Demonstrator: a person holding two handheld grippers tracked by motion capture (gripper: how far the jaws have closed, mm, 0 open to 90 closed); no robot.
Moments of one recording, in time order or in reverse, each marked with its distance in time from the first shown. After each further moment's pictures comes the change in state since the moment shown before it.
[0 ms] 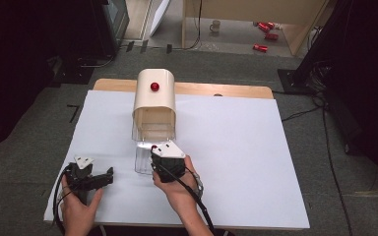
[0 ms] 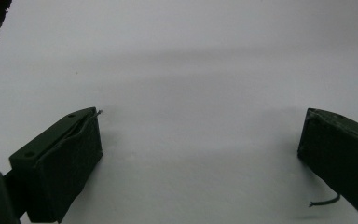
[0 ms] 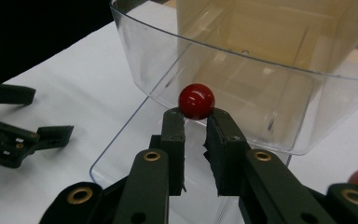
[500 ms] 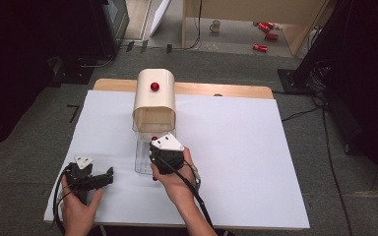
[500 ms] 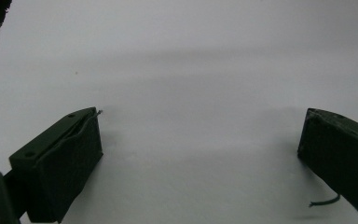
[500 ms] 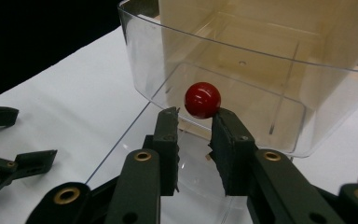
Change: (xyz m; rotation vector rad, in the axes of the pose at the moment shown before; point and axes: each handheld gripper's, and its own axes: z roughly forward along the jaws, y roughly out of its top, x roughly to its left) left arm 0.000 0.000 0.000 0.000 0.000 0.000; right arm -0.006 0.011 0.014 -0.037 -0.022 0.002
